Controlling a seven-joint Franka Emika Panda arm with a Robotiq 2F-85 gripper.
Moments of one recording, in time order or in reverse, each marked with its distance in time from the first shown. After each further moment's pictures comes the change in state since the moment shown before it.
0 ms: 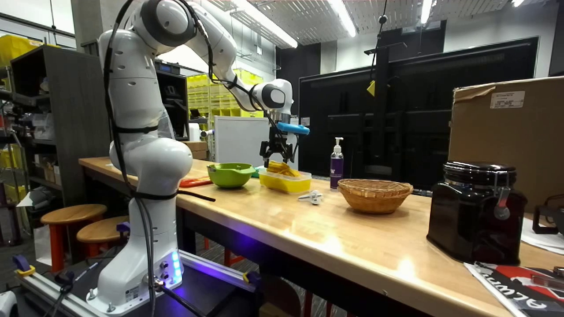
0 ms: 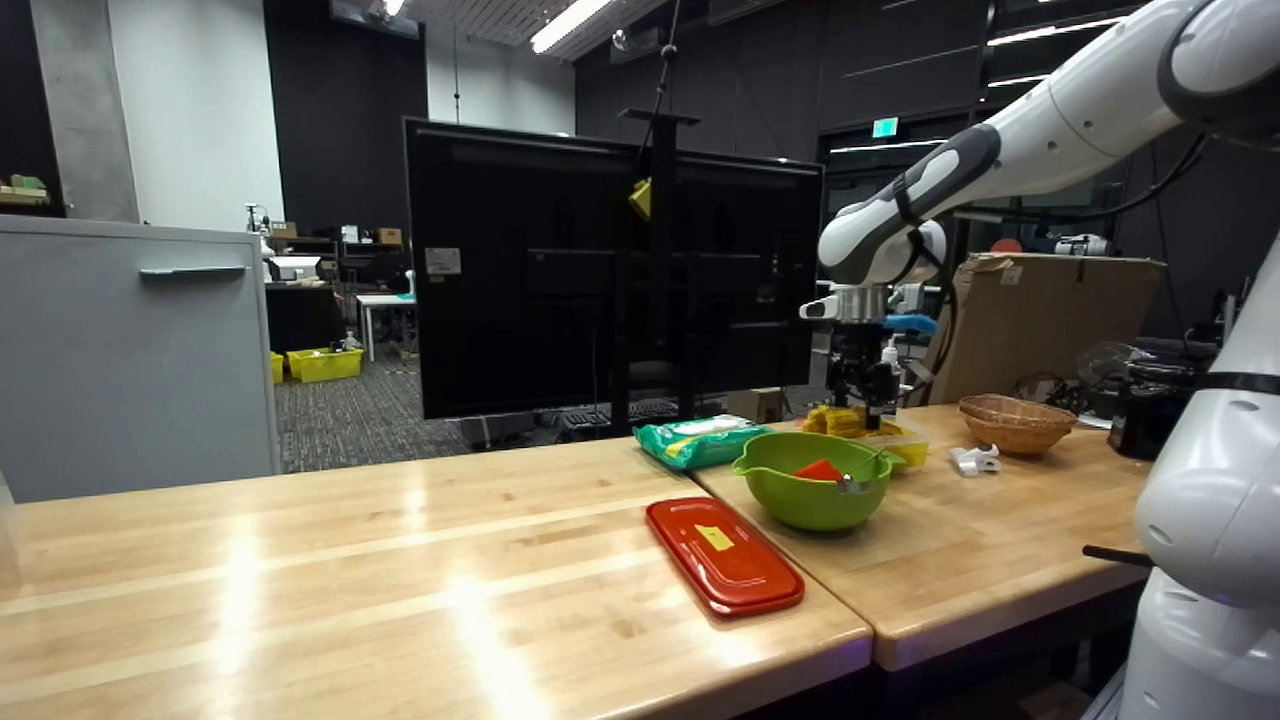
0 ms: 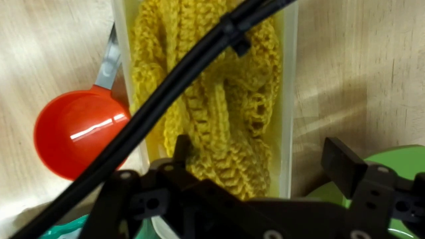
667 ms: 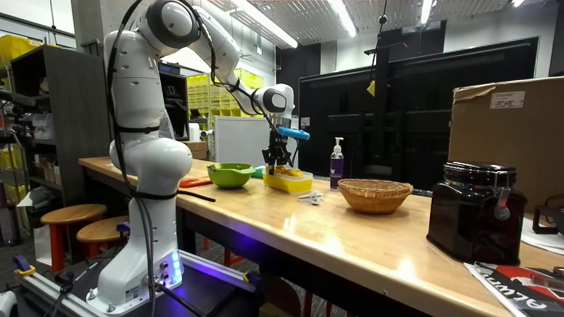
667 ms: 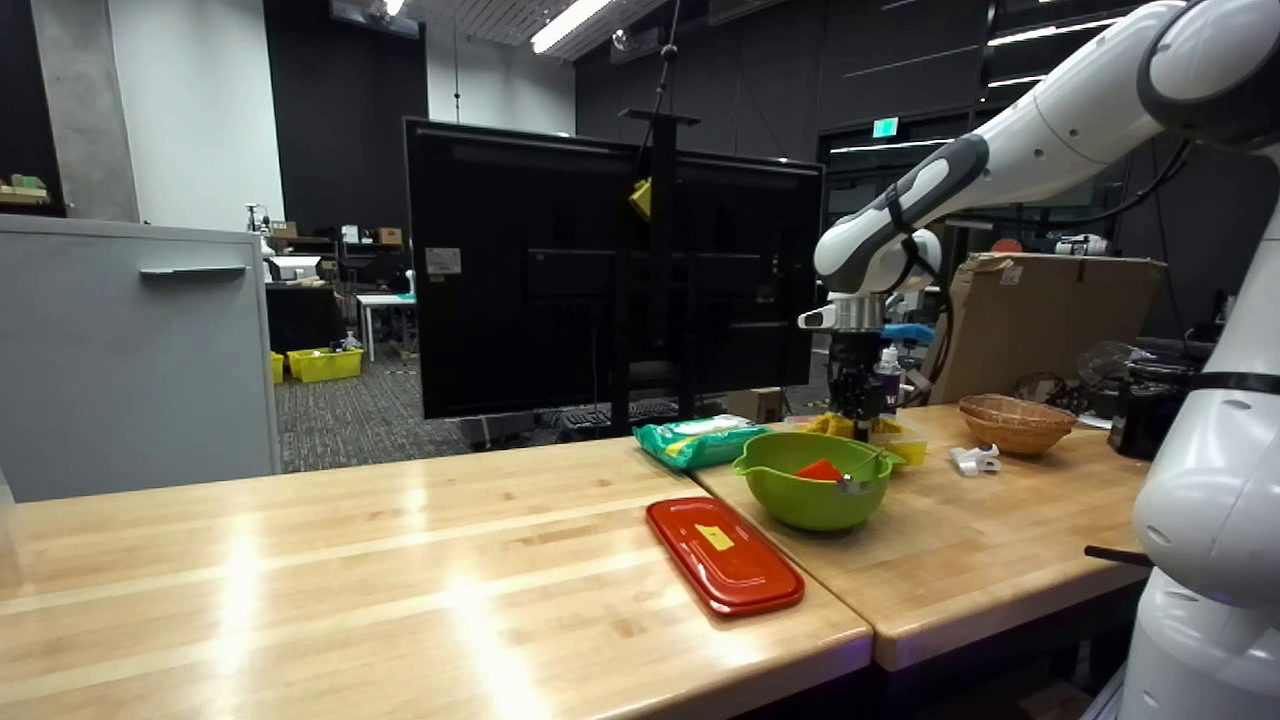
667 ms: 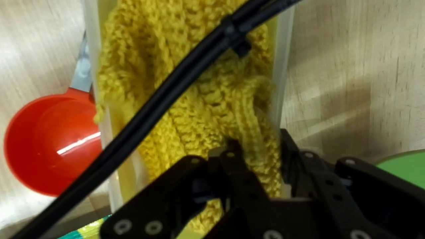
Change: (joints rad) arm -0.011 0.035 0.006 0.000 0.021 0.001 -0.012
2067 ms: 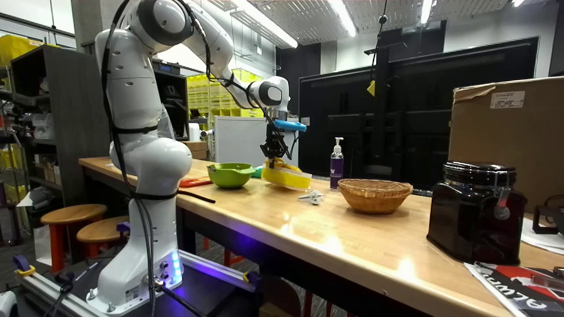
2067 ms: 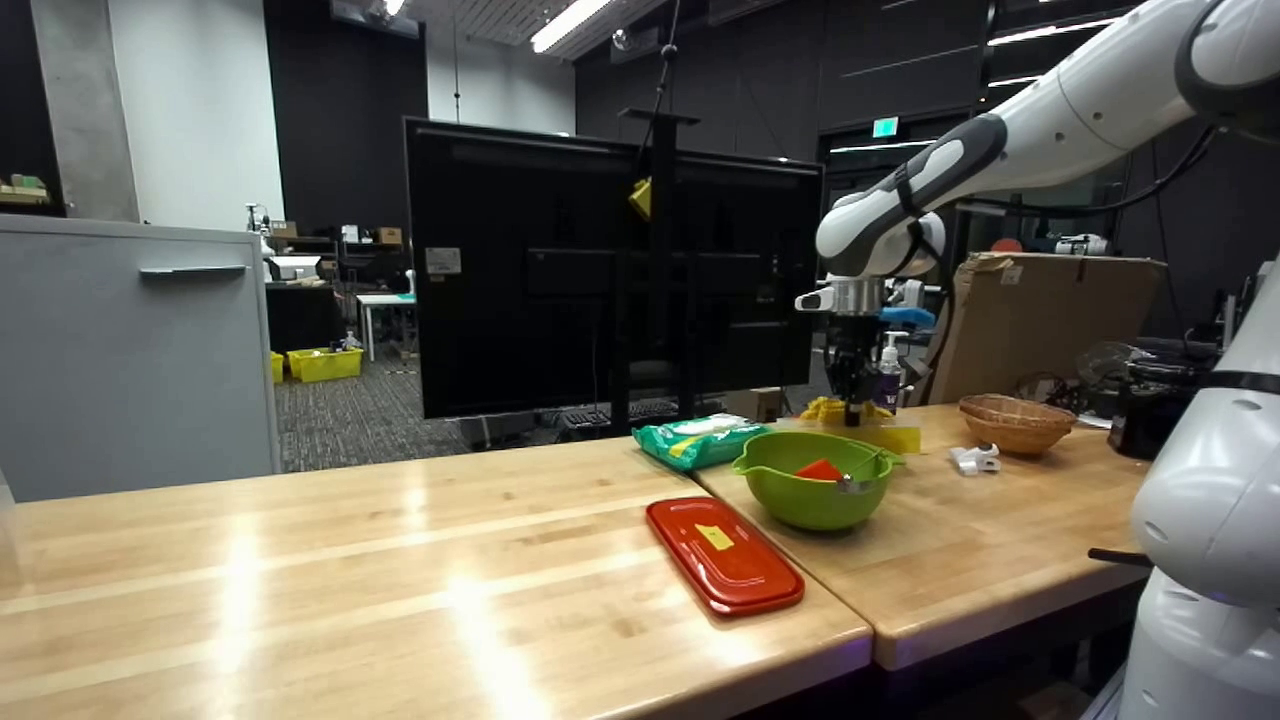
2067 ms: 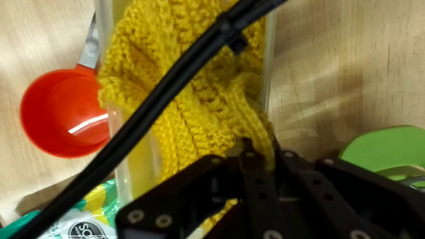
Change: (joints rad) arm -0.009 -0.063 0.041 -0.003 -0.016 -0.007 0.037
